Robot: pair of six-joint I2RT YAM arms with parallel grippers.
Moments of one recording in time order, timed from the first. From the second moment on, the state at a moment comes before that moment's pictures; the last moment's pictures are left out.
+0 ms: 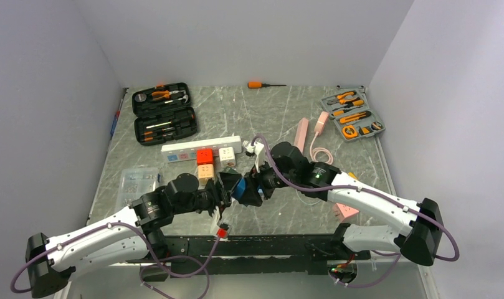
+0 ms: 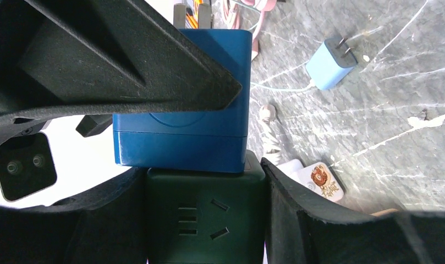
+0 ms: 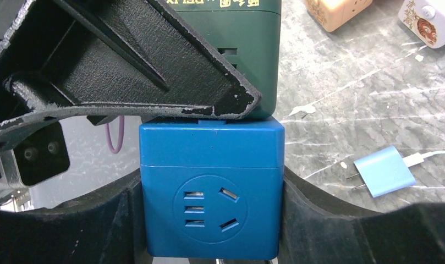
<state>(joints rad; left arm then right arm) -1.02 0.73 0.57 -0.23 0.17 1.58 0.95 1.16 0.94 -0.37 -0.41 0.27</state>
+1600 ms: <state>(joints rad) -0.65 0.79 0.55 -0.46 0.10 1.72 0.94 1.00 0.79 -0.76 -0.06 0.51</state>
